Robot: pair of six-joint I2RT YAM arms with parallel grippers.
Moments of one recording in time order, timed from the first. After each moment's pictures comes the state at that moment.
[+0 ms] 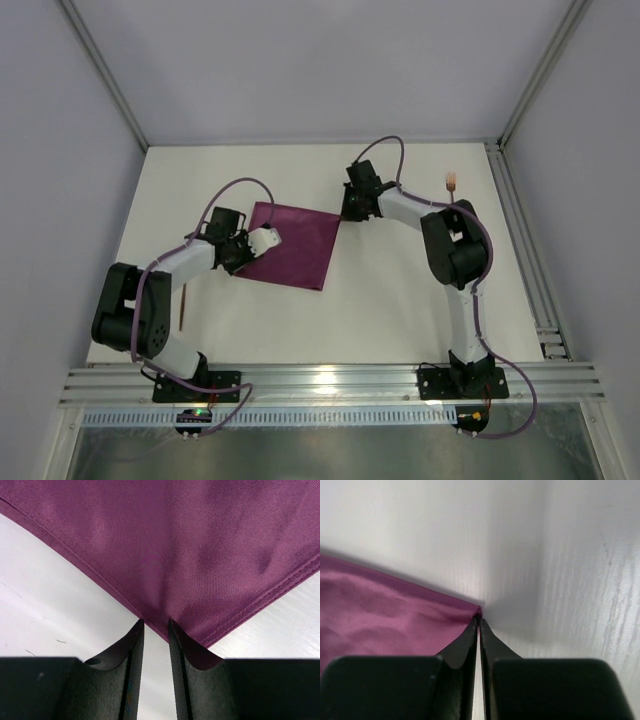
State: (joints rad) left arm -0.24 1.55 0.80 -0.33 0.15 0.86; right arm 0.46 2.15 1.53 -0.27 -0.04 0.58
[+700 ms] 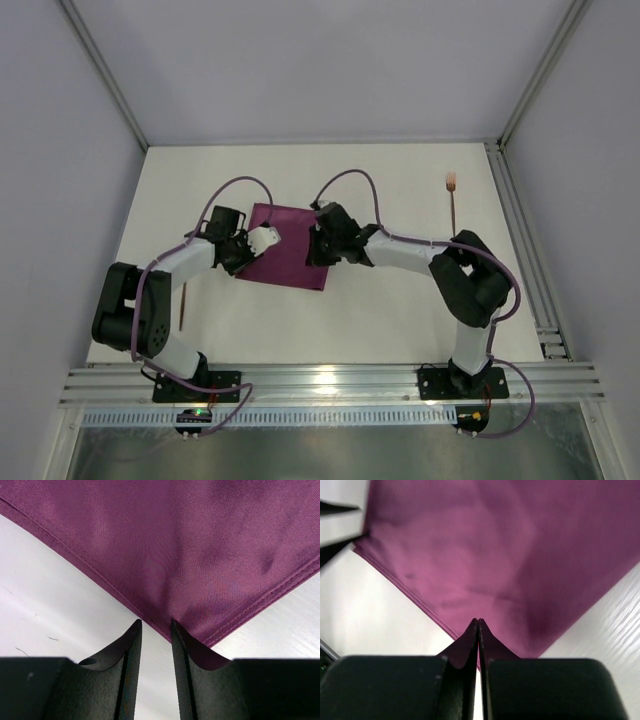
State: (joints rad) left arm -0.24 1.55 0.82 -0.36 0.15 0.83; right arm 0.75 1.86 1.23 -0.16 -0.09 0.56
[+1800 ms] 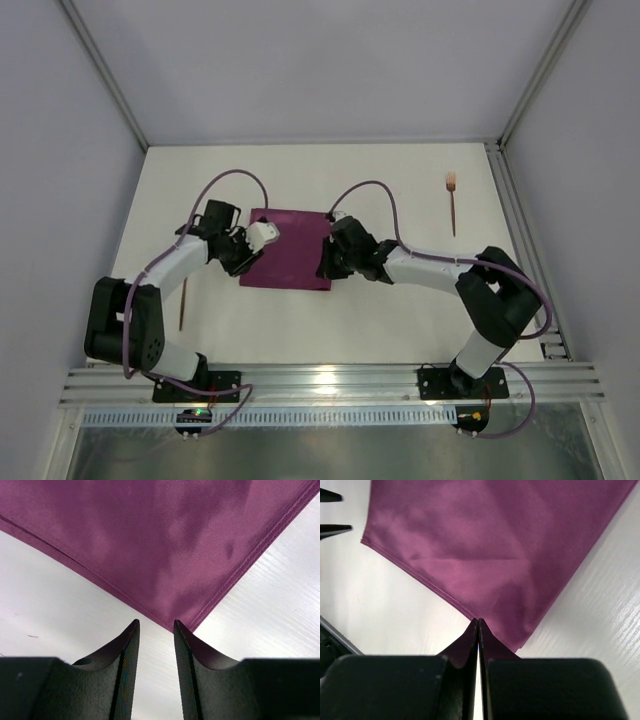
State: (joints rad) left arm -0.23 1.47 0.88 -0.55 0.30 0.78; right arm 0.79 1.67 0.96 -0.07 -0.10 0.63
